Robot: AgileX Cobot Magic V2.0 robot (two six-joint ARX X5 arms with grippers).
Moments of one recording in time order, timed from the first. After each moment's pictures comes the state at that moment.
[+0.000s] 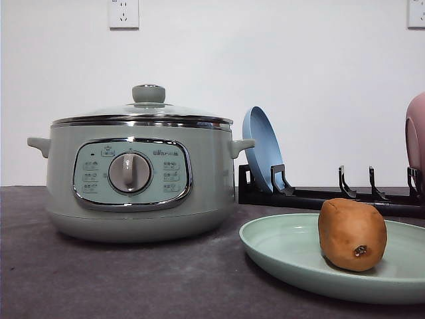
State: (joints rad) left_arx 0.04 0.00 0.03 -0.18 0.00 0.06; right_arx 0.02 0.01 0.02 -0.16 -0.21 0.06
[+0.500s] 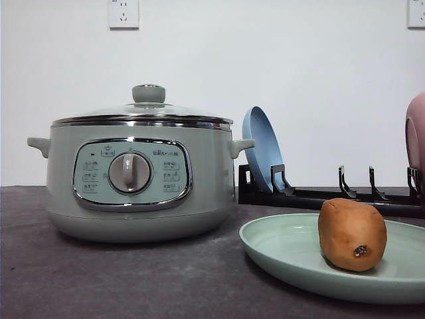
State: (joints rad) left_arx 0.04 0.00 0.03 -0.18 0.00 0.06; right_arx 0.02 0.01 0.02 -0.16 -0.21 0.06
